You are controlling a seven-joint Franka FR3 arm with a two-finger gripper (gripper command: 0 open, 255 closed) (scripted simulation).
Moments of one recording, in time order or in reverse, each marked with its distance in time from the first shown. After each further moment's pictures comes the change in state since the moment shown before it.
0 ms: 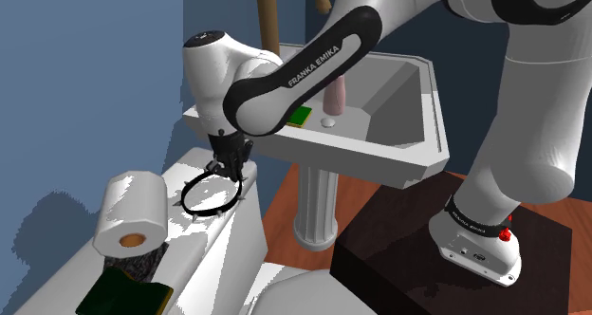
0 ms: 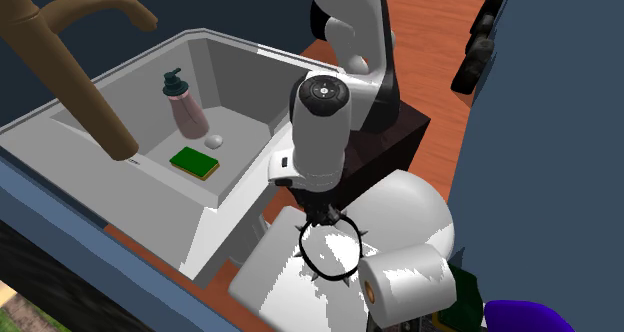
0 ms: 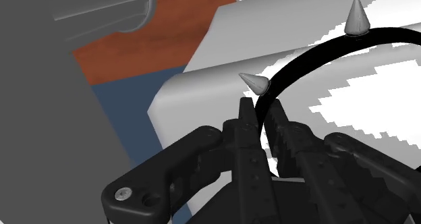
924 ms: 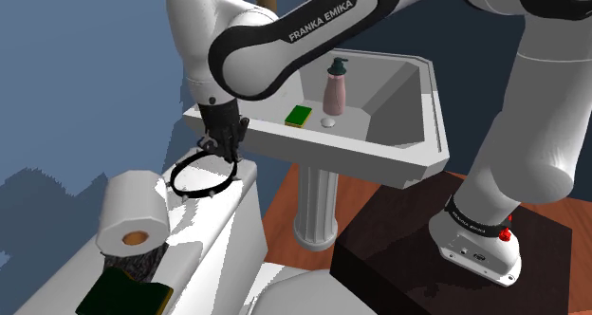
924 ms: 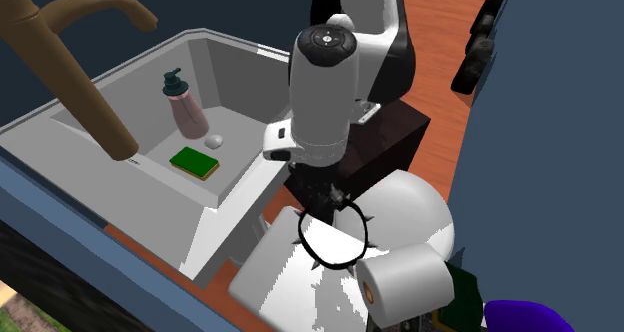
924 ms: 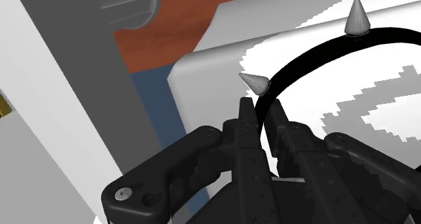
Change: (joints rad) arm -0.012 -0.076 0.018 0.088 0.052 -0.153 -0.036
